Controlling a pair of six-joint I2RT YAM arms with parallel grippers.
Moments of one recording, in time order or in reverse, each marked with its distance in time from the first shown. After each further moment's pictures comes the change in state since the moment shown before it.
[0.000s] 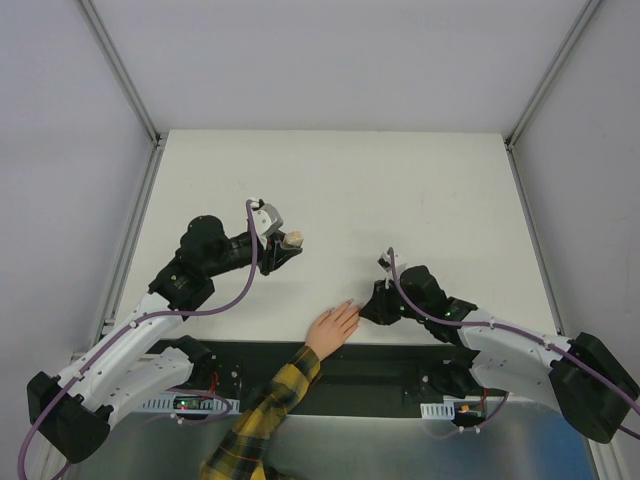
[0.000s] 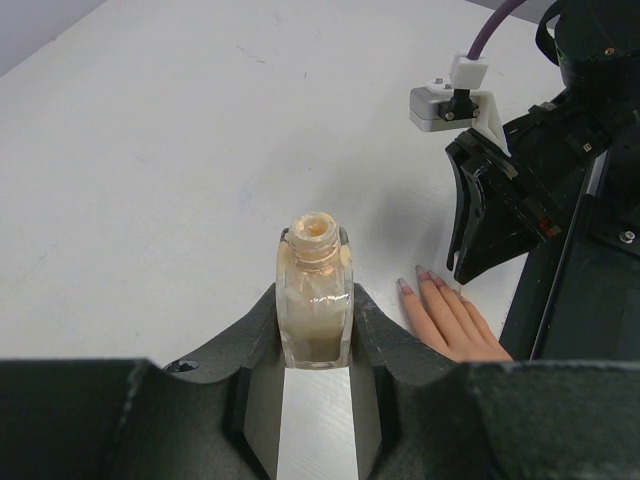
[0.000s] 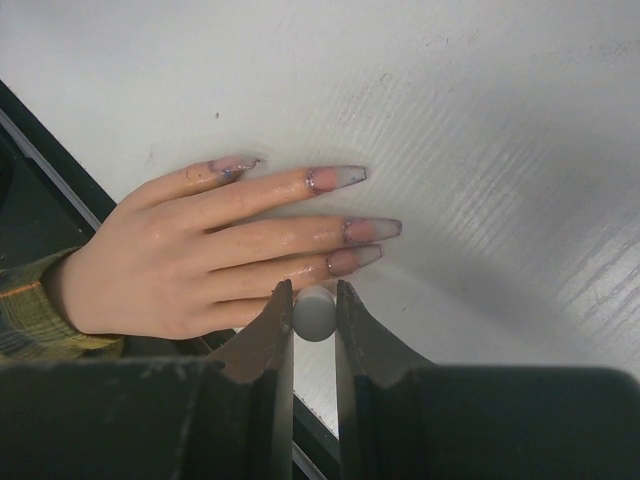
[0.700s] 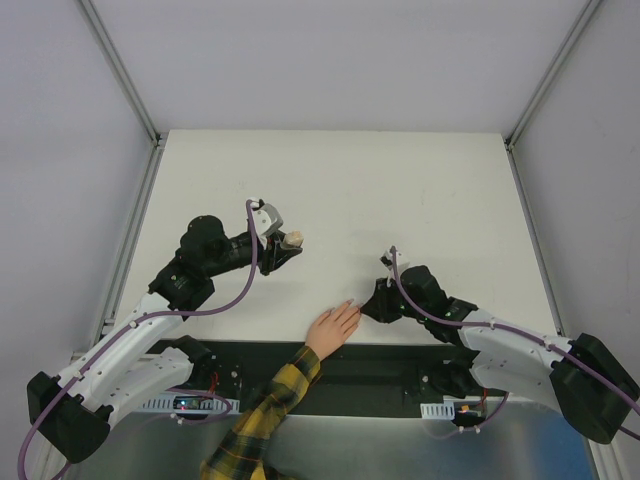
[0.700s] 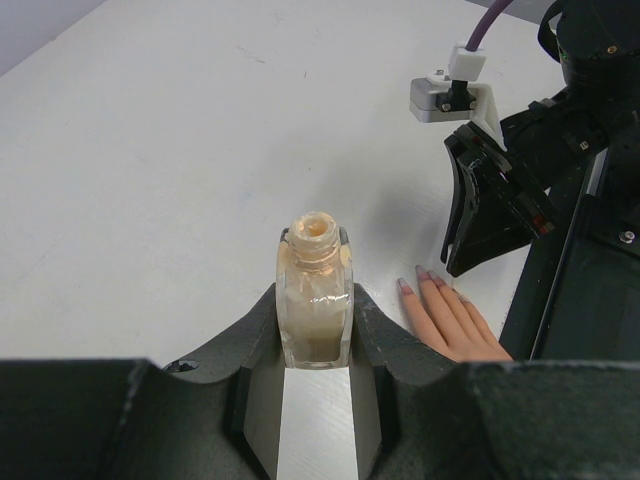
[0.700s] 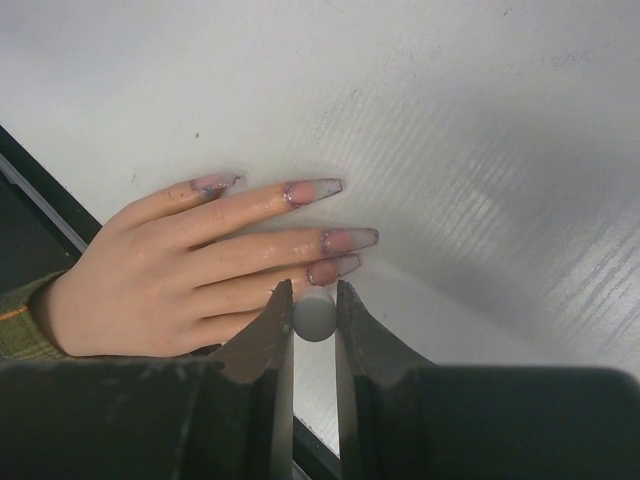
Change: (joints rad) left arm 0.000 0.000 0.000 0.000 0.000 0.000; right arm 0.000 -0.006 0.000 0.000 0.055 0.017
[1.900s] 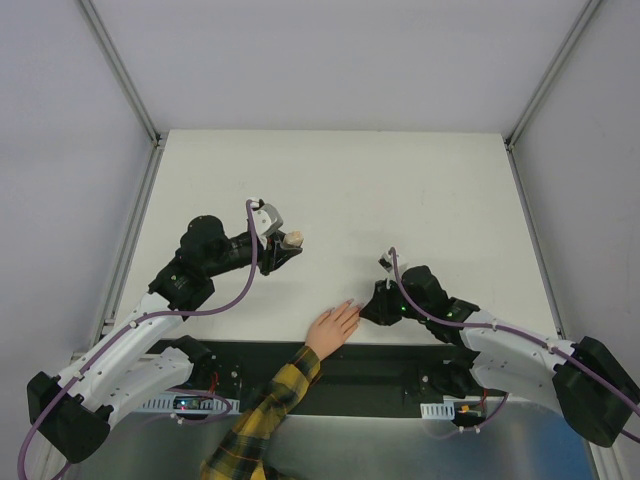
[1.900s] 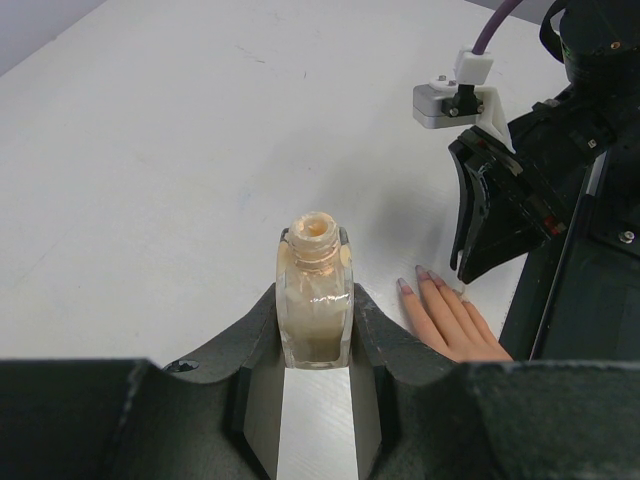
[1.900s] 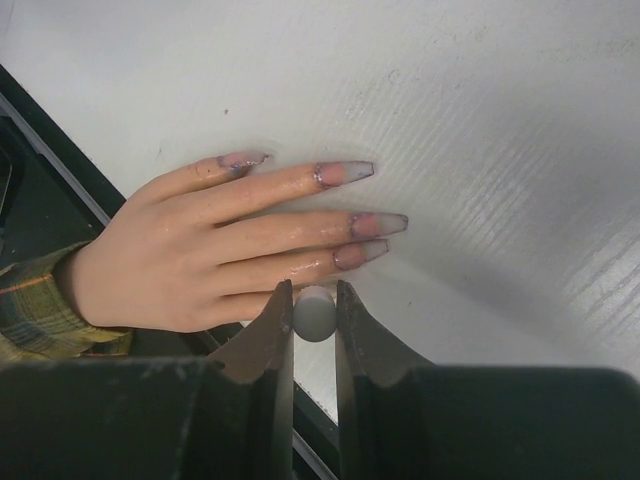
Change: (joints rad) left arm 0.000 0.000 0.000 0.000 0.000 0.000; right arm -0.005 -0.021 0.000 -0.021 -0.064 -0.015
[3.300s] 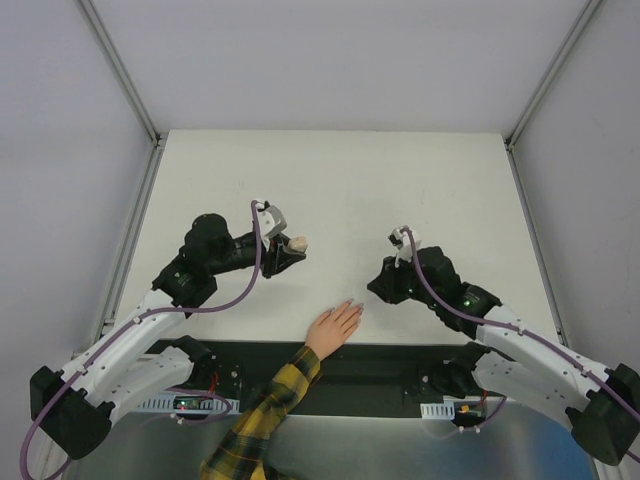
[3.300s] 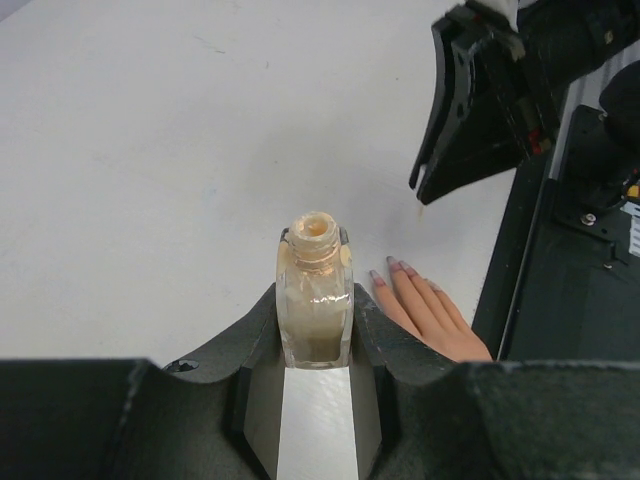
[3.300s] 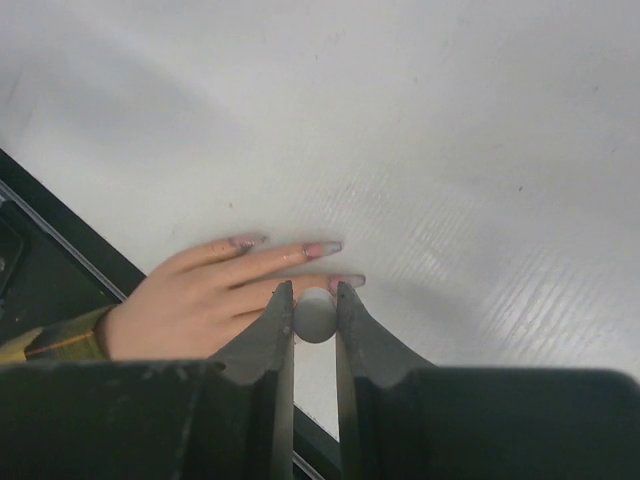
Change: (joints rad) left arm 0.000 0.021 0.000 0.000 0.061 -0.010; right arm -0.020 -0.111 0.199 -0.264 0.147 -0.084
